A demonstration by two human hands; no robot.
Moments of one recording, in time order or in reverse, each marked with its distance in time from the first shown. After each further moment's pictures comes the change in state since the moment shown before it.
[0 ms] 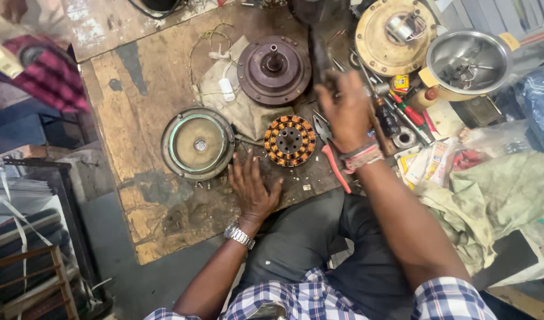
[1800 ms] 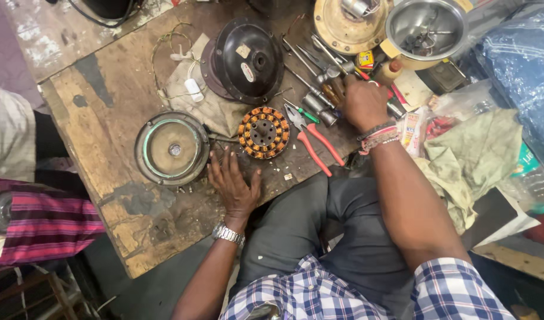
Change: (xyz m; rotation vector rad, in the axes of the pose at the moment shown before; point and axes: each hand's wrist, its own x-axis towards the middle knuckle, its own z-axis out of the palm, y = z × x) left_hand 0.004 0.001 -0.003 0.028 -0.022 0.020; right_hand -0.035 0.085 -0.063 -0.675 -0.534 0.341
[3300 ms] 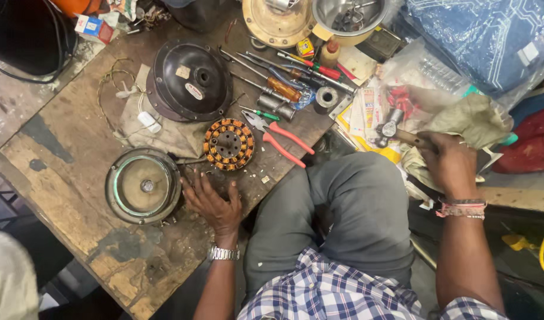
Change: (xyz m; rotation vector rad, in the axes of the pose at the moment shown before) left_hand -0.002 -0.002 0.002 -0.068 0.008 -0.013; right_hand -0.262 0.152 -0.045 0.101 0.141 0.365
